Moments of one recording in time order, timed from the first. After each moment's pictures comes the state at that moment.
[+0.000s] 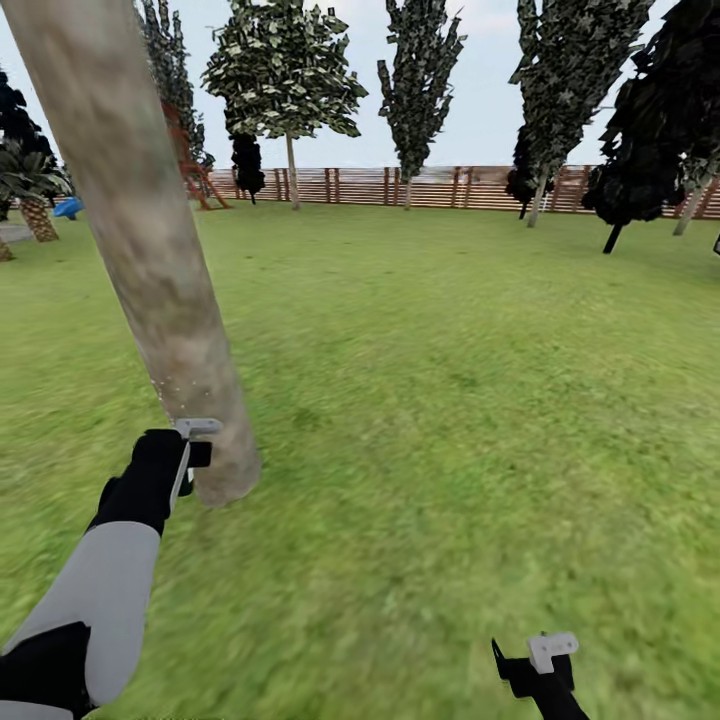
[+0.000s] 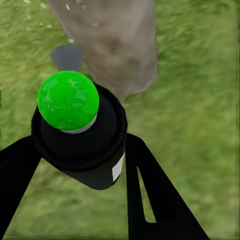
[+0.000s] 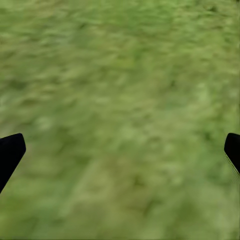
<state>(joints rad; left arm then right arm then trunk) -0.91 0.04 0.29 -0.85 -0.37 0.80 -0.04 -0.47 -0.11 -0.30 -0.06 0.39 -0.60 0.01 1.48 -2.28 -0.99</state>
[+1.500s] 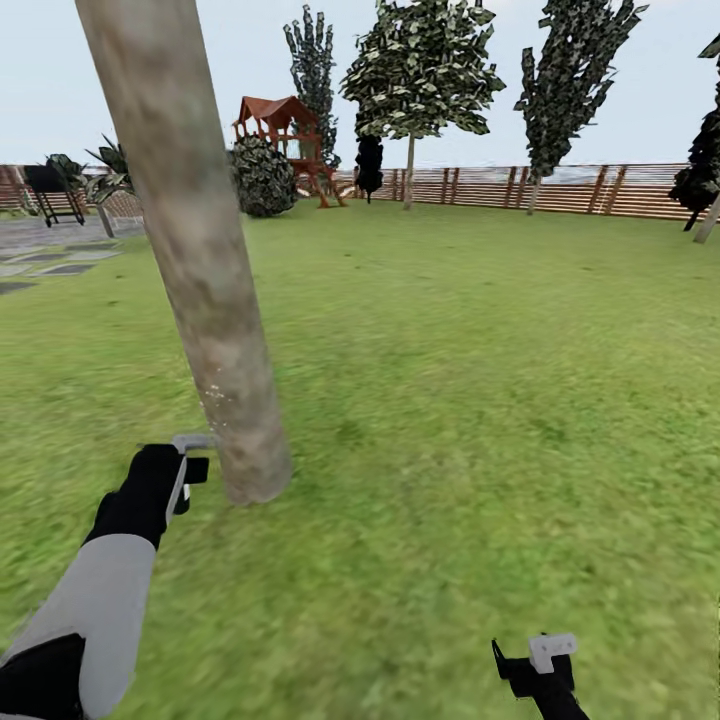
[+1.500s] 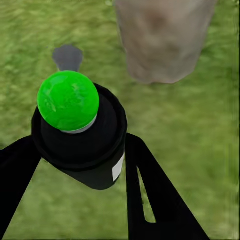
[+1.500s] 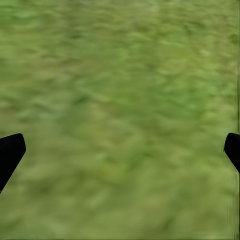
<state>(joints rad) -0.87 0.05 0.31 -0.82 -0.37 0.79 -0.04 -0.47 -0.12 -0.30 -0.06 0.39 -0.60 0.02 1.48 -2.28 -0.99</state>
